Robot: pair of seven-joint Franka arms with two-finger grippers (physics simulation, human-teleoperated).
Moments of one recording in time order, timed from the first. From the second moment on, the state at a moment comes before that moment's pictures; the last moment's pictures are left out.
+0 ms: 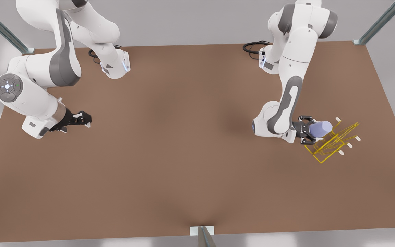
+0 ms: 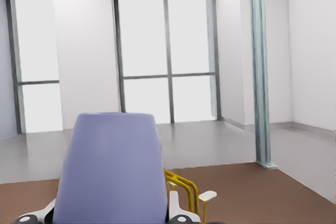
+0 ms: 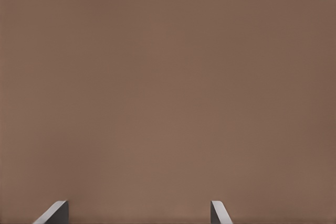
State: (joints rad) left arm -0.38 0.51 0.06 -2.03 1.33 1.49 -2.51; right arm -0.09 0.13 0.20 -1.53 -0.02 1.59 -0.10
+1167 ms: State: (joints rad) left arm -0.20 0.42 -0.44 -1.23 0.68 1.38 -2.45; right arm -0.09 0.13 0.21 -1.53 -0.02 1.58 -0.11
